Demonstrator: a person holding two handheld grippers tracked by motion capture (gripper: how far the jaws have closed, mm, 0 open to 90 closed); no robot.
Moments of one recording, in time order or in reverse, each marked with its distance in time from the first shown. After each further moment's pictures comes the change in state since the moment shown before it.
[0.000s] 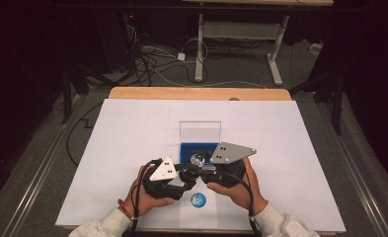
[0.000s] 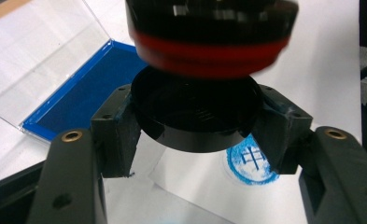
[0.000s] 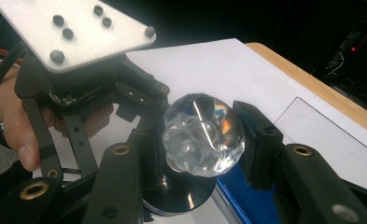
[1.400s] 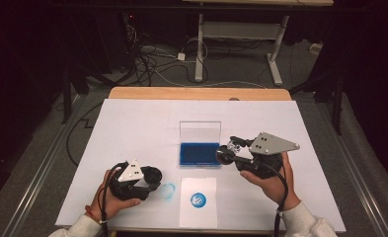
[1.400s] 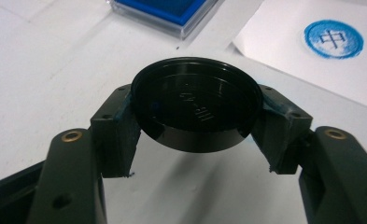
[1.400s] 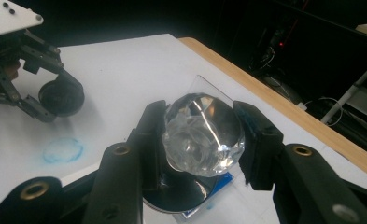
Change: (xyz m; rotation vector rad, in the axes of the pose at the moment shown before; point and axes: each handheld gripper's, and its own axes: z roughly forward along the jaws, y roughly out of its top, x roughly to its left) left arm 0.033 -0.061 -0.048 0.160 0.118 -0.062; right arm -0.041 -0.013 -0.064 -0.003 -0.210 0.020
